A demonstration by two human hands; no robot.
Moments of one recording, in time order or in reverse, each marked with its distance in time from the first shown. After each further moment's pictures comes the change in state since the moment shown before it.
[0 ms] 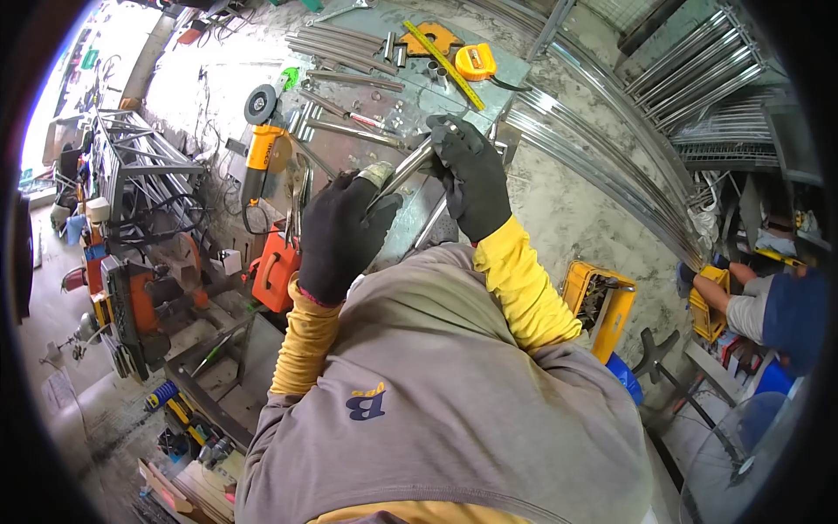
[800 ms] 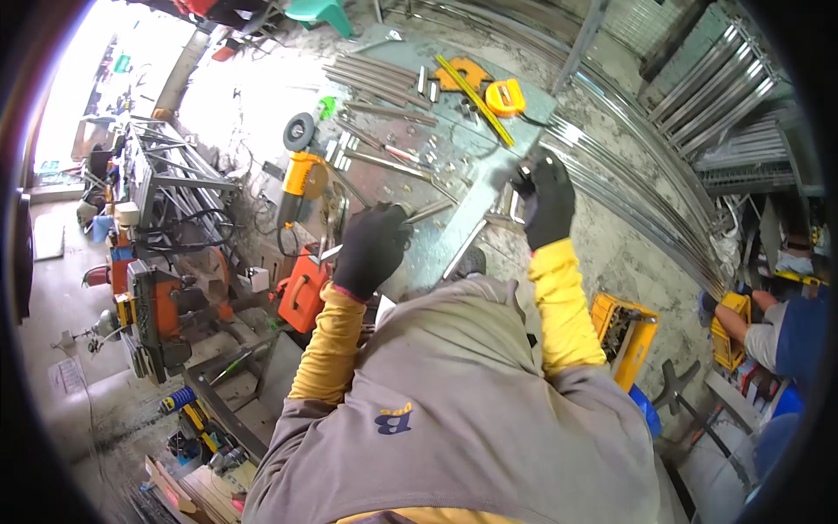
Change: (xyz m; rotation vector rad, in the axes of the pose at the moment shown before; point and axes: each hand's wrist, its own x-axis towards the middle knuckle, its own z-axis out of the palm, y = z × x) left_hand 0.002 -0.061 0.036 0.099 -0.129 -0.066; right_hand 0.039 0.002 -0.084 -0.030 0.237 -0.240
